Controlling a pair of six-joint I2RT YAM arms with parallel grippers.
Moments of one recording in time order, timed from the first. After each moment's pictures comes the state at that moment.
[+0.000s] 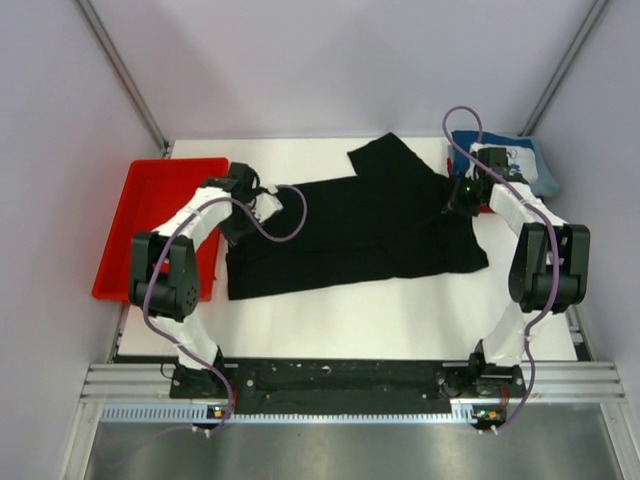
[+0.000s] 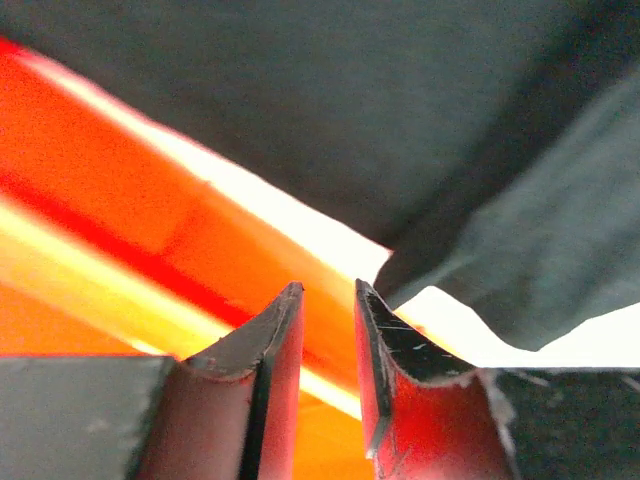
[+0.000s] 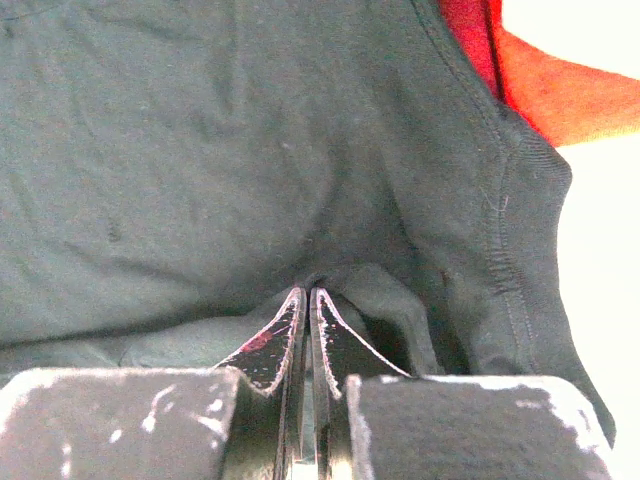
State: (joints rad) left arm -0.22 1.75 1.28 -0.89 -0.11 0.74; right arm -0.04 1.76 1.28 -0.47 -0.23 0.32
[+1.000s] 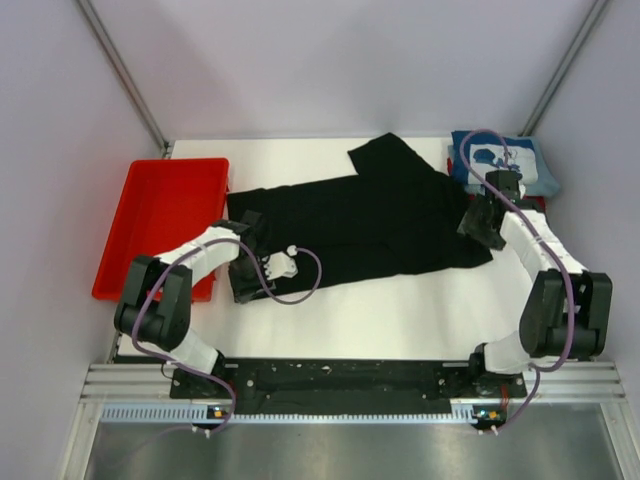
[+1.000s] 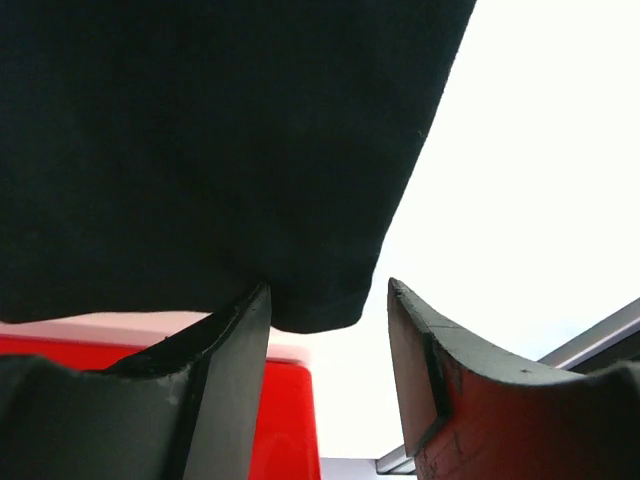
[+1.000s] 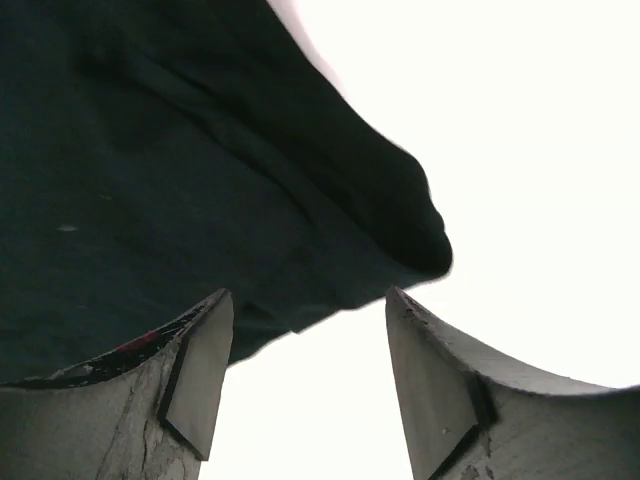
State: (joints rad) left arm -0.32 1.57 0.94 -0.92 0.06 0.92; right arm -0.04 1.49 1.09 -0.63 0.15 0.40
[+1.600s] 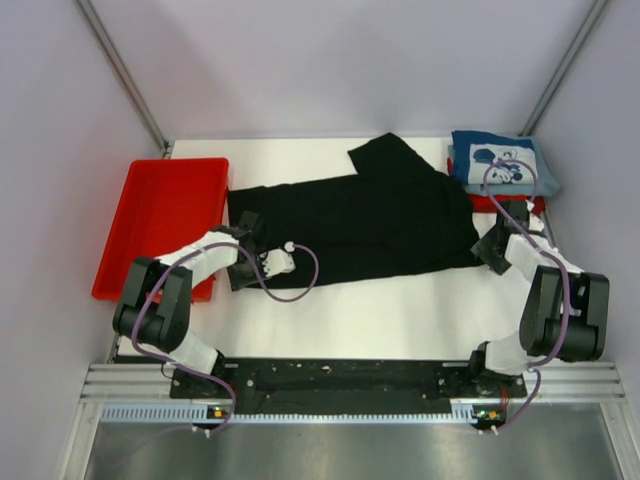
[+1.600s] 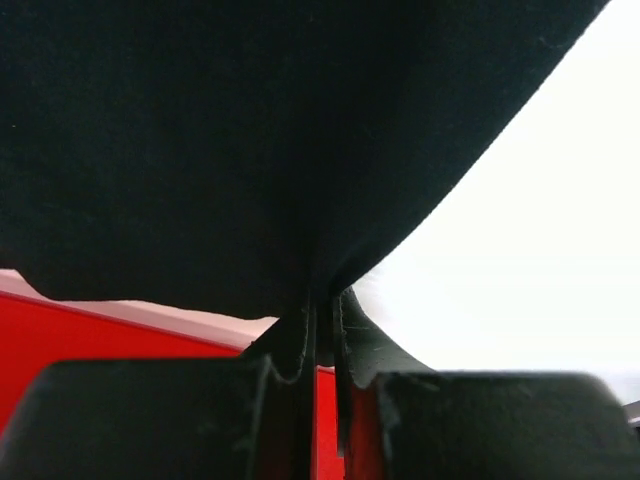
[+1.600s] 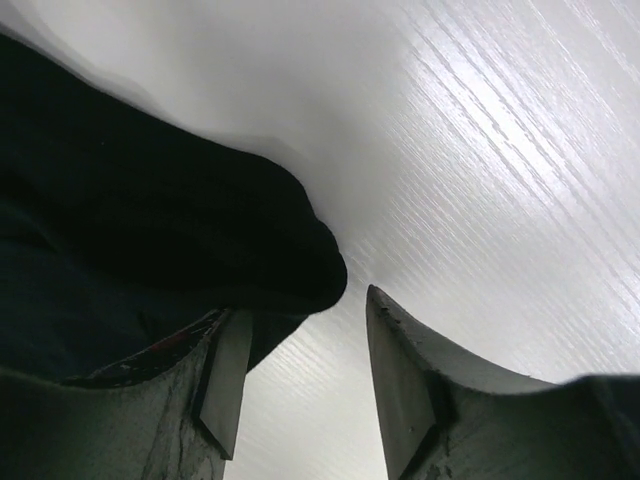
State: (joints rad) left arm -0.31 1.57 0.86 -0.73 -0.04 0.91; right arm -0.18 1.47 0.79 -0.40 0.19 0.61
